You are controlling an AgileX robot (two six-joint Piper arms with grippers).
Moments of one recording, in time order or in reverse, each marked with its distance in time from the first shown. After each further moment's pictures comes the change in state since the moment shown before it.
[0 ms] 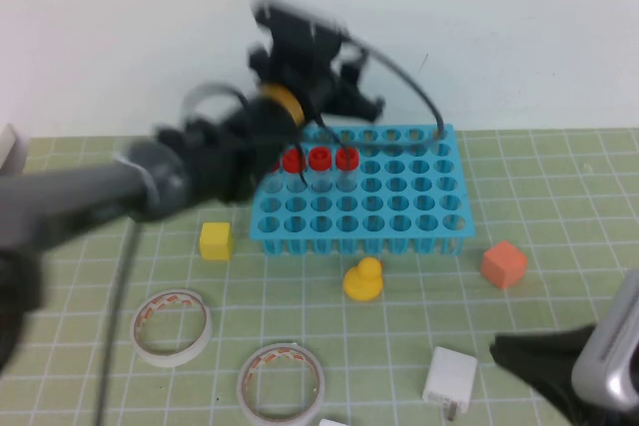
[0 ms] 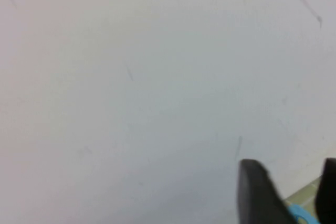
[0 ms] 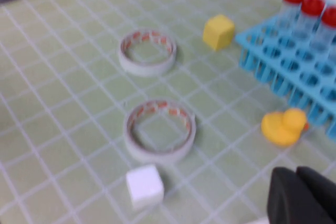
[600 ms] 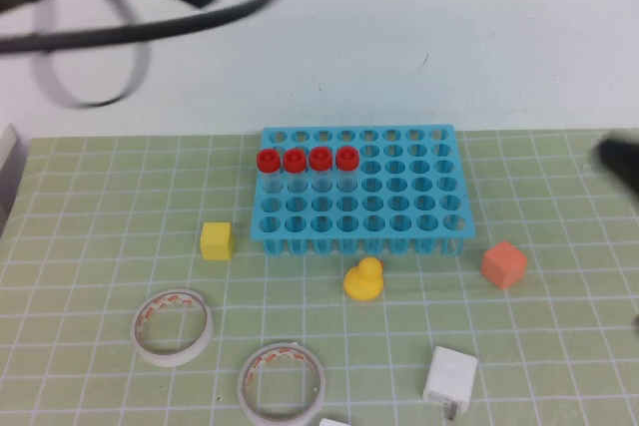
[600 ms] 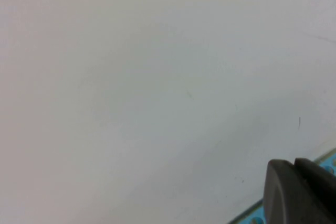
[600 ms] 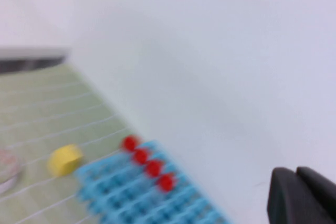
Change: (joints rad) right arm 0.000 -0.163 -0.215 -0.295 0.237 0.000; left arm 0.000 -0.766 0.034 0.090 0.869 0.198
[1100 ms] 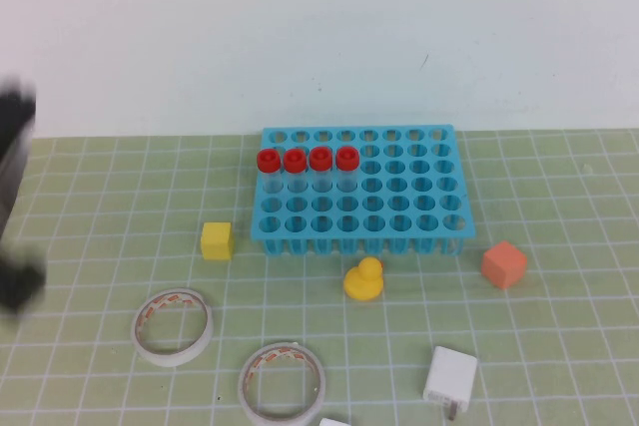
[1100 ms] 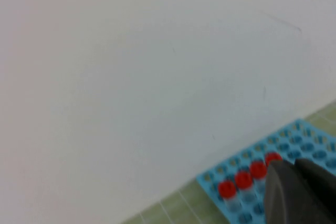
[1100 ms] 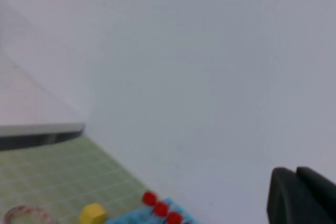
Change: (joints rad) right arm 0.000 -0.309 0.109 0.010 -0.097 0.038; left arm 0.000 -0.618 0.622 0.000 -0.090 -0.083
